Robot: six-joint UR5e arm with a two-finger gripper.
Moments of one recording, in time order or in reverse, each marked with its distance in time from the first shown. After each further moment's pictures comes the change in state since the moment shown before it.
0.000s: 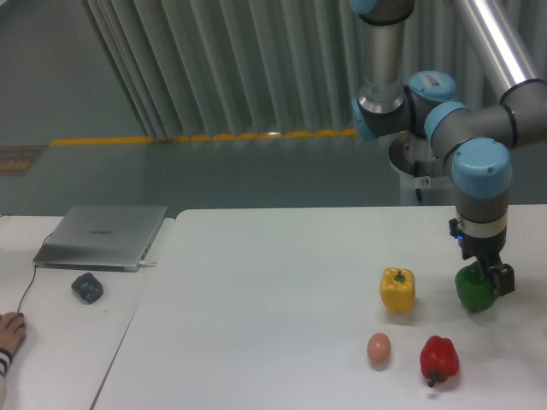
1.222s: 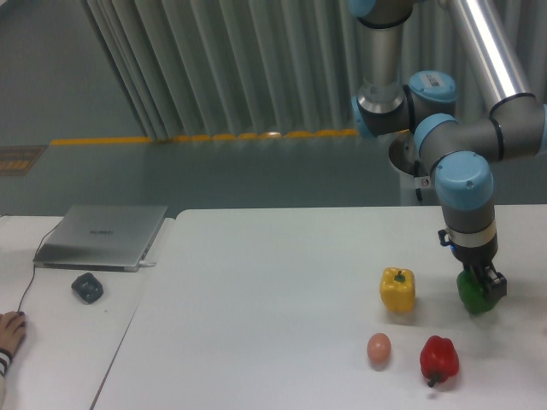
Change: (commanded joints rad) arm -0.020 -0.014 0.032 0.026 0.054 -0.026
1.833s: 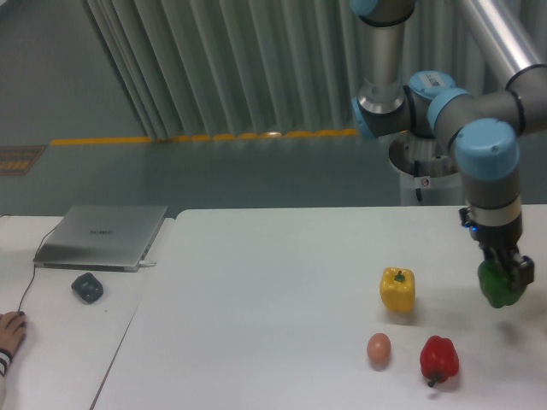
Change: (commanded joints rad) arm 0.113 0.026 0.132 -0.054 -0.003 0.223
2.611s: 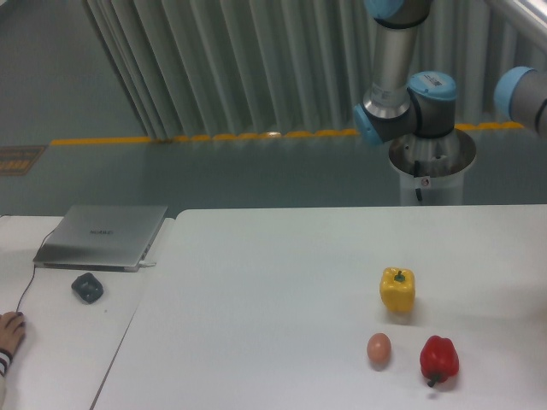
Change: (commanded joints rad) arm 0.160 -0.054 0.037 0.123 0.020 0.289
